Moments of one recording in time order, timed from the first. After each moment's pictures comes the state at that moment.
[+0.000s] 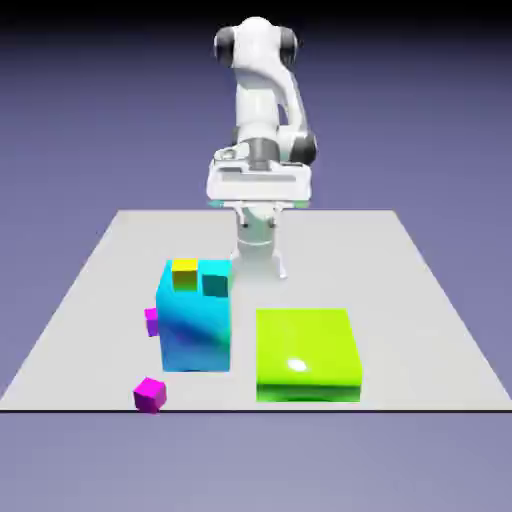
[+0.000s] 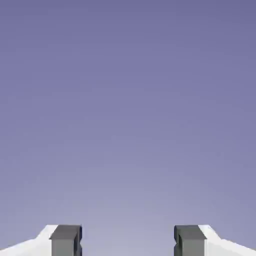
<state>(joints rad) 0.03 -0.55 -0.01 -2.80 0.02 2.99 0.73</state>
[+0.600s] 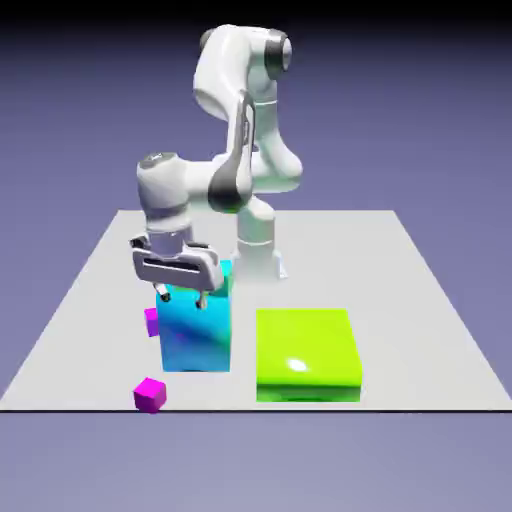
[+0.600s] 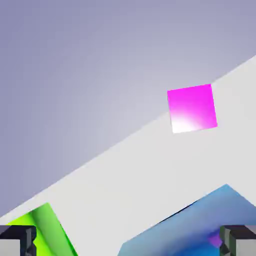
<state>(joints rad) 0.01 0.11 -0.40 -2.29 0.27 2.32 0.89</state>
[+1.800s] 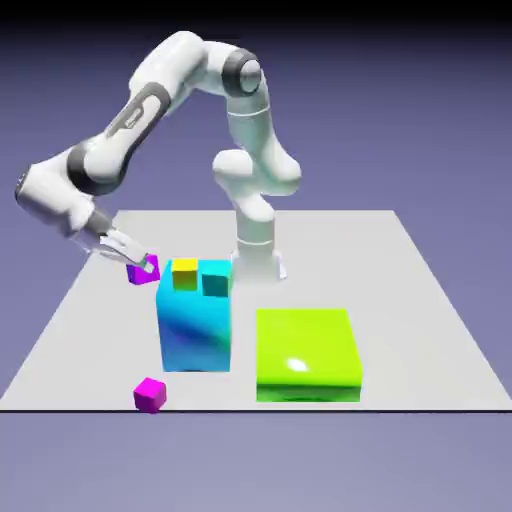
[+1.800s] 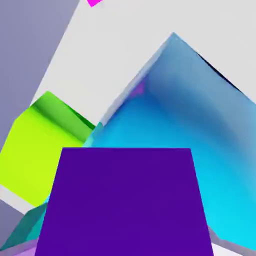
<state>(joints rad) -0.37 0.18 -0.22 -1.88 0.41 1.38 0.88</state>
